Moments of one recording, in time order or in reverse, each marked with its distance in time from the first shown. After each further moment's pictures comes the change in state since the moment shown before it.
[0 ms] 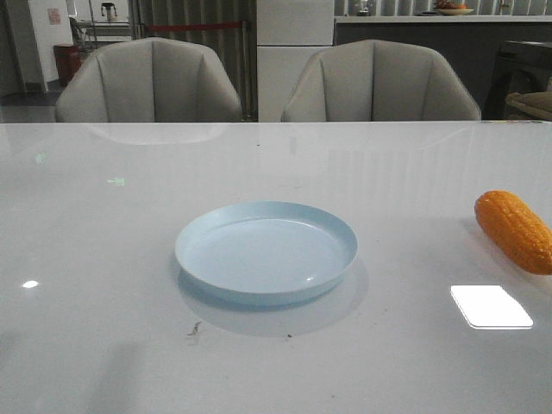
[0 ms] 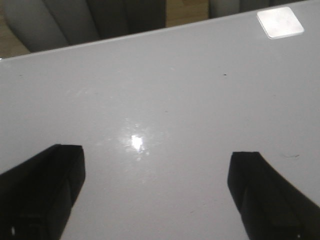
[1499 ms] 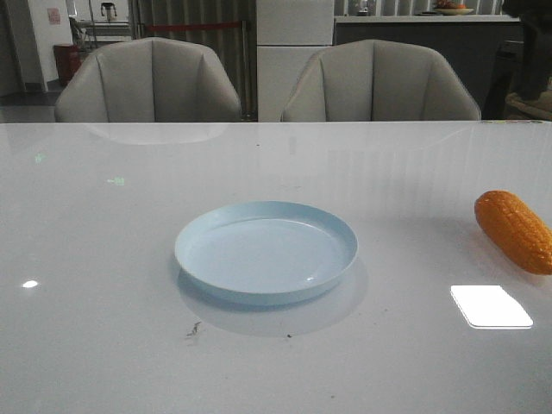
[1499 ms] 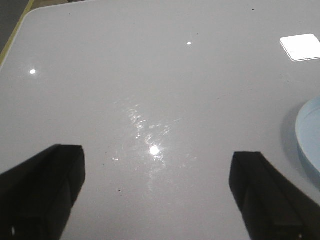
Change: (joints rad) left arm 0.113 -0.918 1.321 0.002 -0.530 0.030; right arm -0.113 0.714 -0.873 -0.010 0.569 0.016
